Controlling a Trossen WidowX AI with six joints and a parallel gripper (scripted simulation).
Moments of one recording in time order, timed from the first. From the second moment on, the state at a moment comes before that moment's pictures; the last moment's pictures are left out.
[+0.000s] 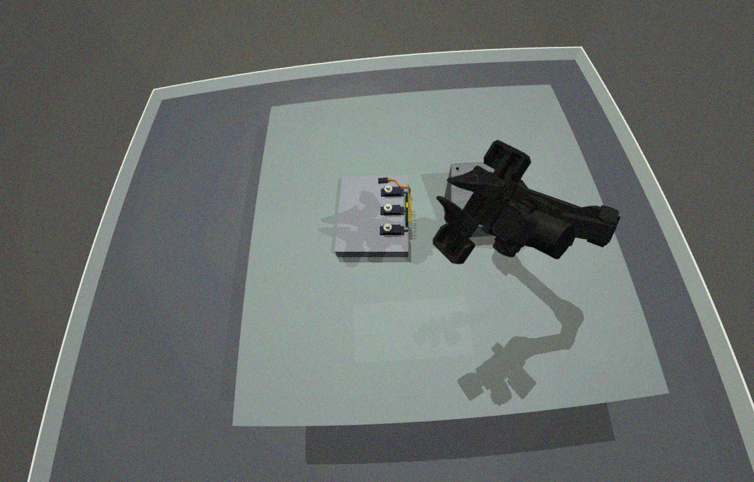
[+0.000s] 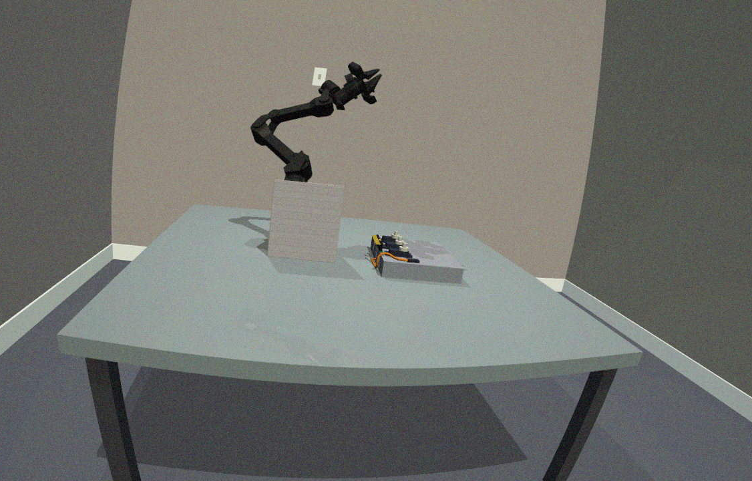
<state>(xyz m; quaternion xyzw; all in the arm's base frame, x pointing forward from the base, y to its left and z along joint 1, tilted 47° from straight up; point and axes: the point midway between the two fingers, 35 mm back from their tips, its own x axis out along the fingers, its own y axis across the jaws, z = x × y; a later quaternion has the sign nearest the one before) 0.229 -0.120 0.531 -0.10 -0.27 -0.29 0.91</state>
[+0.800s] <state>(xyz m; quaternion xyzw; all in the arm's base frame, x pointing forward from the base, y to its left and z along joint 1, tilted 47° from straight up) 0.313 -0.015 0.351 -0.01 -0.06 -0.03 1.00</state>
